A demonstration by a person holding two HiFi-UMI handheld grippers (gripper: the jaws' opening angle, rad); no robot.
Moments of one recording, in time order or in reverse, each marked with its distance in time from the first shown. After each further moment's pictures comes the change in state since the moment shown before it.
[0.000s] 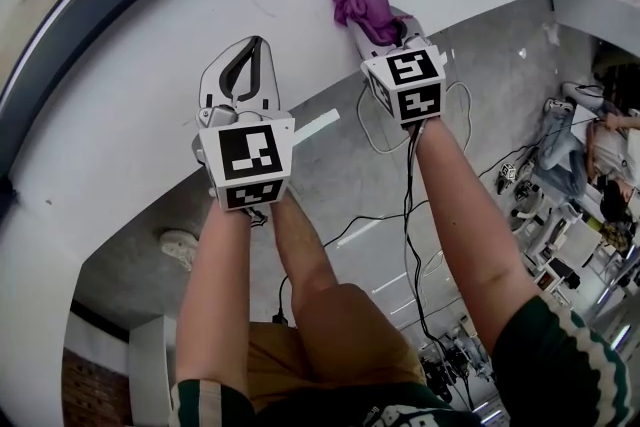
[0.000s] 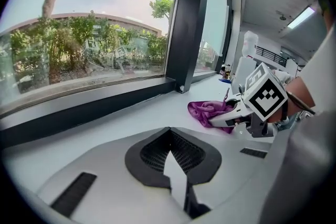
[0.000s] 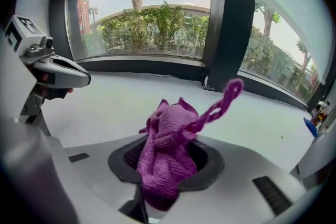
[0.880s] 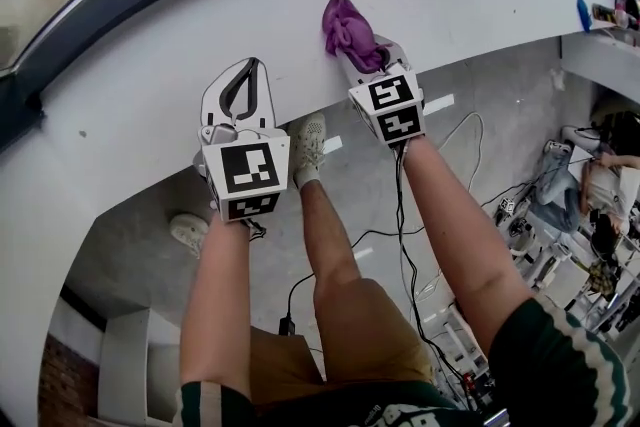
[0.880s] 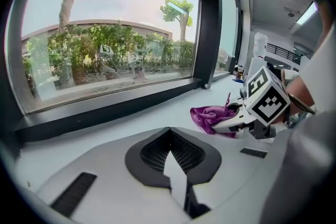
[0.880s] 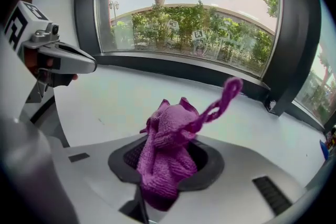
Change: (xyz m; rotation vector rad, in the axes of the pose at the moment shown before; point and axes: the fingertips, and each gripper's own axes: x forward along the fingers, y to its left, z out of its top) left arm -0.131 0.115 -0.068 -0.041 -0.025 0.148; right arm 0.014 0.190 0.031 -0.144 0.018 0.128
